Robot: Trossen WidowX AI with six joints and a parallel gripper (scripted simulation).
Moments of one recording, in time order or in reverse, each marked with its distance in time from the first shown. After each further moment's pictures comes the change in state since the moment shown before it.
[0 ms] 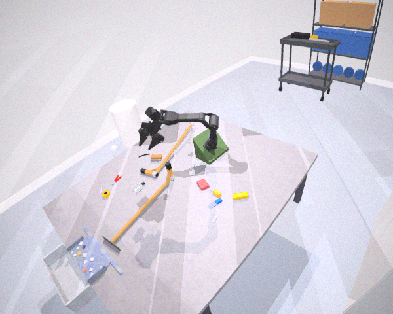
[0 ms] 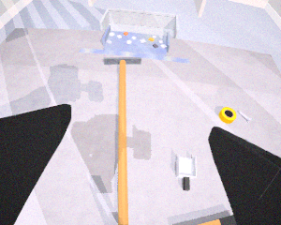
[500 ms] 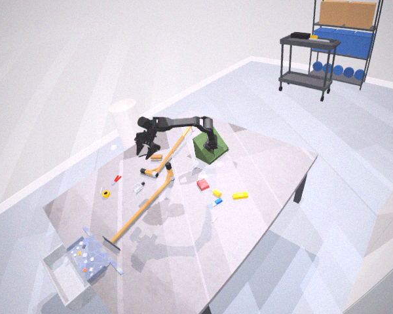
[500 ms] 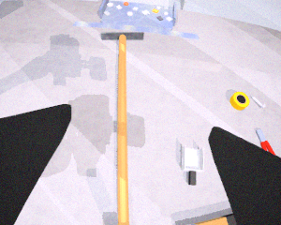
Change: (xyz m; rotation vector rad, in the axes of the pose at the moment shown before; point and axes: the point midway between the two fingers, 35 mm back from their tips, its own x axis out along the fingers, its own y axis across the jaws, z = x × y) arm 0.054 0.001 -0.011 -0.003 0.142 -0.012
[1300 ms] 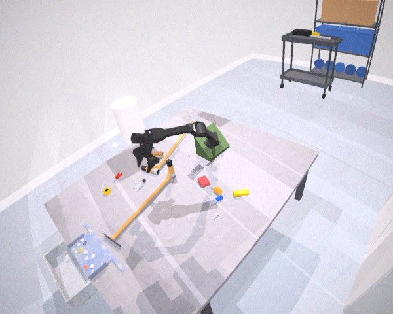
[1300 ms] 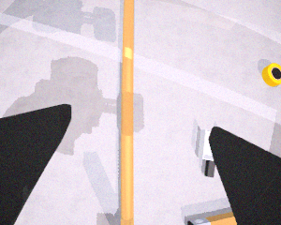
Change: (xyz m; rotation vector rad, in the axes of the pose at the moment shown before) arm 0.085 0.014 -0.029 -0.035 0.258 -0.019
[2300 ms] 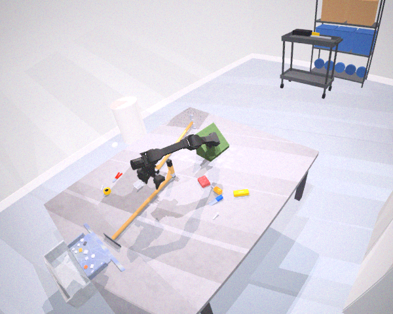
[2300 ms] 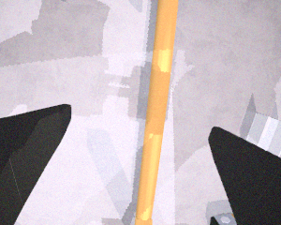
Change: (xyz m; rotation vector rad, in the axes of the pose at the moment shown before) arm 0.099 0.036 -0.048 -0.093 0.354 -0.012
